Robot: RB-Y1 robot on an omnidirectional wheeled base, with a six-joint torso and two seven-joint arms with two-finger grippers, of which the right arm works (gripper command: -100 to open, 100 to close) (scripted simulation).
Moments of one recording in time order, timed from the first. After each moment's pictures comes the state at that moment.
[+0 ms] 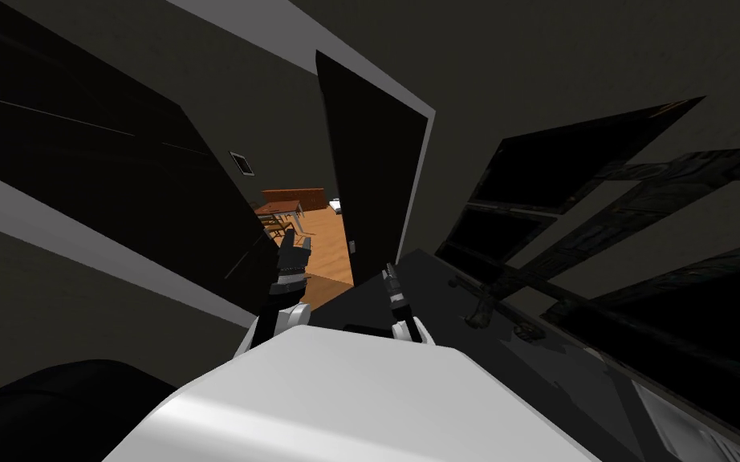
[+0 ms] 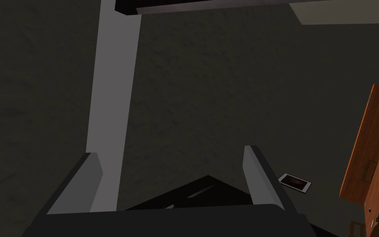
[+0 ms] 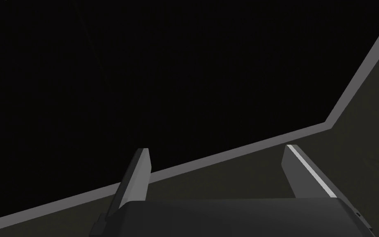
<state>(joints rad) 0.16 -0.08 0.40 -1.35 -0.01 -0.67 -0.10</state>
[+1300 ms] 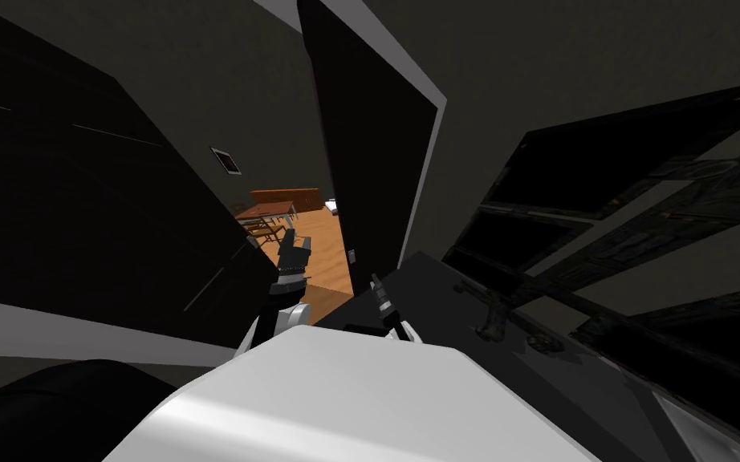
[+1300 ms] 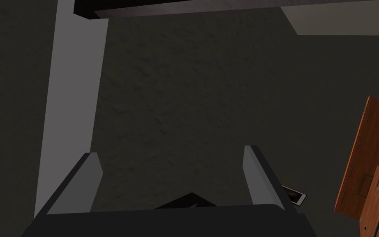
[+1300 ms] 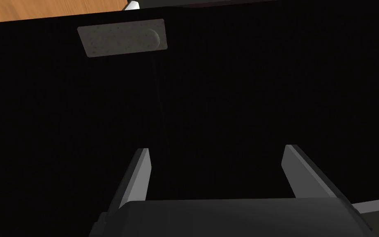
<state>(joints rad) 0.05 -0.06 0.55 -1.05 0.02 -0.71 -0.09</state>
